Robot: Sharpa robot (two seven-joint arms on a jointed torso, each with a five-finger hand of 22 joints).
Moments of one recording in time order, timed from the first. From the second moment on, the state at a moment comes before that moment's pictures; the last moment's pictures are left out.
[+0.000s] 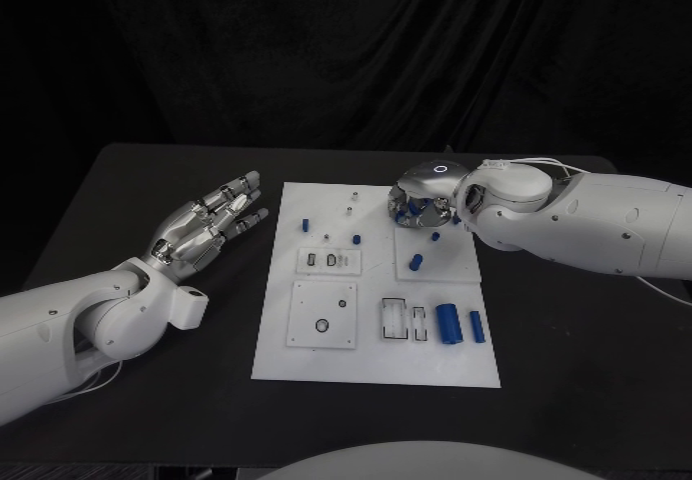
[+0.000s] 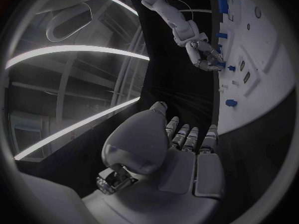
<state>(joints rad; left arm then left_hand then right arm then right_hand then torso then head) 1.22 -0.96 -0.21 1.51 -0.14 0.06 0.68 1.45 0.28 -0.09 0.27 0.53 0.25 0.02 0.03 0.03 0.06 0.12 0.05 0.02 0.00 0.12 0.00 0.00 0.16 0.02 0.28 0.02 0.01 1.41 -0.78 -0.25 1.38 -1.66 -0.22 0.00 1.52 -0.11 0.35 0.16 0.40 0.86 0.08 0.41 0.21 0.90 0.07 0.61 0.17 1.26 -0.03 0.92 0.48 0.09 1.38 0.08 1.39 1.26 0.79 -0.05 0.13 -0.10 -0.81</state>
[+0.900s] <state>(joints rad) 1.22 -0.93 -0.21 1.49 -0.14 0.07 0.68 1.47 0.28 -0.07 0.27 0.54 0.25 0.02 0.03 0.03 0.06 0.12 0.05 0.02 0.00 0.14 0.00 0.00 0.16 0.02 0.28 0.02 0.01 1.46 -0.62 -0.25 1.26 -1.66 -0.32 0.06 1.54 -0.10 0.37 0.14 0.37 0.85 0.10 0.39 0.22 0.92 0.09 0.55 0.17 1.26 -0.03 0.91 0.47 0.09 1.38 0.08 1.39 1.26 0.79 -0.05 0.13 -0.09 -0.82</state>
